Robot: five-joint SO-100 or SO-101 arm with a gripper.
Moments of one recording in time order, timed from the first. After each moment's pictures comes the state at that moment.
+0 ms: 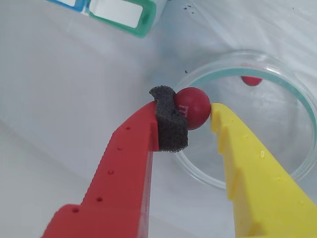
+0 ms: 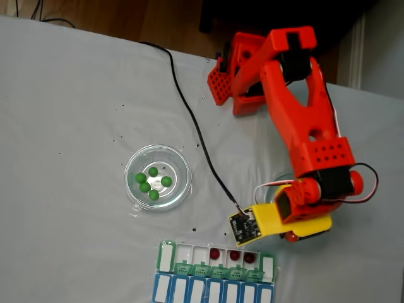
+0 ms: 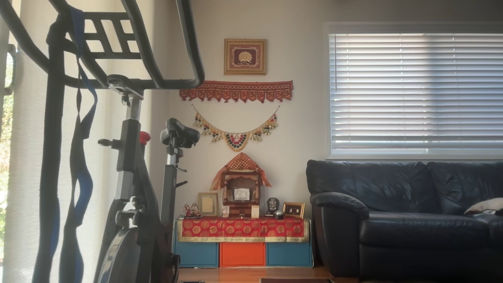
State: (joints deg) arm -19.3 107.5 84.3 83.8 -3.8
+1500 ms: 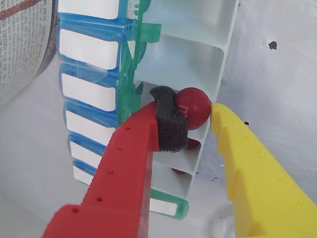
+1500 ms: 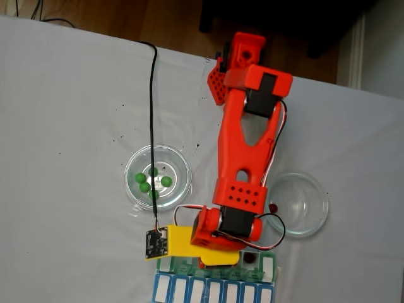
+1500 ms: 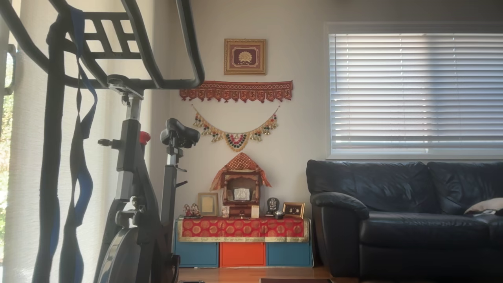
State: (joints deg) arm 2.5 87.4 72.6 69.7 -12.0
